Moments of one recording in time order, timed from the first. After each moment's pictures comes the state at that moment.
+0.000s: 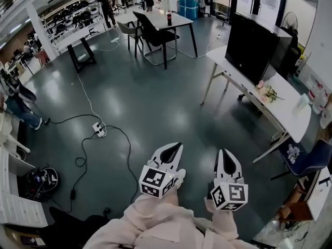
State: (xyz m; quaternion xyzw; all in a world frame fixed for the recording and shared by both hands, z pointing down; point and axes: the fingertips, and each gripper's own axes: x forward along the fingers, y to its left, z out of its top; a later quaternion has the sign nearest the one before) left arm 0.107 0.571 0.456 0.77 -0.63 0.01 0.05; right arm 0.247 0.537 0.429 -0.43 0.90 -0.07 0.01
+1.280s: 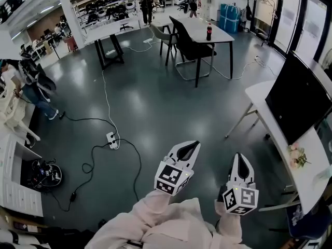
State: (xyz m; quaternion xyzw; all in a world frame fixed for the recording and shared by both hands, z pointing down) left arm -0.106 0.266 0.413 0.73 -0.68 0.00 0.03; right arm 0.033 0.215 0.398 -0.37 0.93 -0.06 0.02
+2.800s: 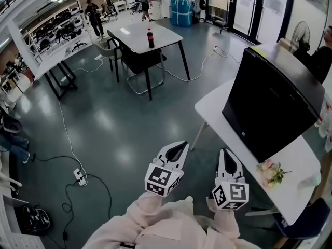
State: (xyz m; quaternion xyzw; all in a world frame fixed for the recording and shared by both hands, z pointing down) left arm -0.038 -0.144 0.415 0.79 -0.61 0.02 0.03; right arm 0.090 -0.166 0.396 -0.44 0.90 -0.07 0.01
